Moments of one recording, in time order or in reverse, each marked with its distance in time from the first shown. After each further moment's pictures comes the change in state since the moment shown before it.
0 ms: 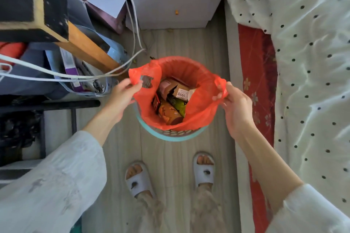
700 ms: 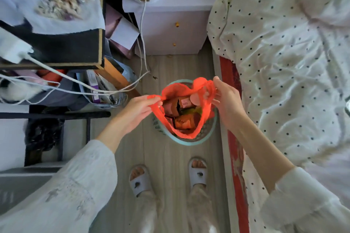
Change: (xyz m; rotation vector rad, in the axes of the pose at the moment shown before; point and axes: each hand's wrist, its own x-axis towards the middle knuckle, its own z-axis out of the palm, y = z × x) left_hand -0.123 0.086 0.014 -0.132 -0.251 -0.087; right_hand -0.087 -0.117 0.015 -0.170 -0.177 -0.031
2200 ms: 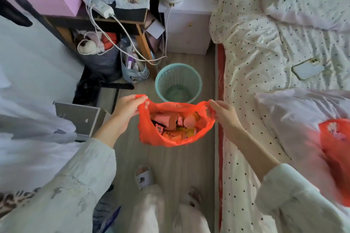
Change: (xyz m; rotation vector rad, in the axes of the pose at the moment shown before) left_hand -0.365 -0.157 0.086 0.033 0.425 0.274; right_hand -0.332 0.091 -0.133 -0.298 -0.122 -0.131
